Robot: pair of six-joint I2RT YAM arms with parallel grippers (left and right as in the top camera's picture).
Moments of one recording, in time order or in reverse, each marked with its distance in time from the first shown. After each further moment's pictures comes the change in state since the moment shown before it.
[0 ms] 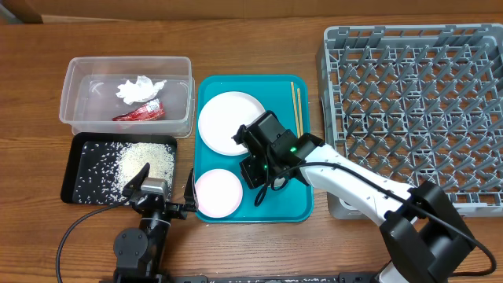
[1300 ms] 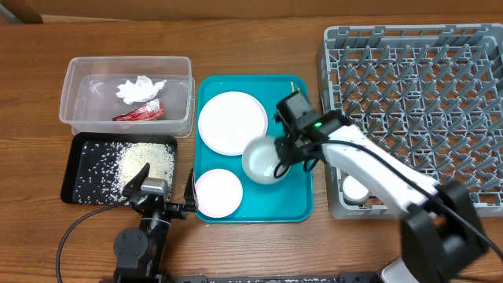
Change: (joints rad) left arm 0.000 0.000 0.000 0.000 0.000 0.000; right arm -0.171 -0.041 0.087 -0.253 0.336 -0.011
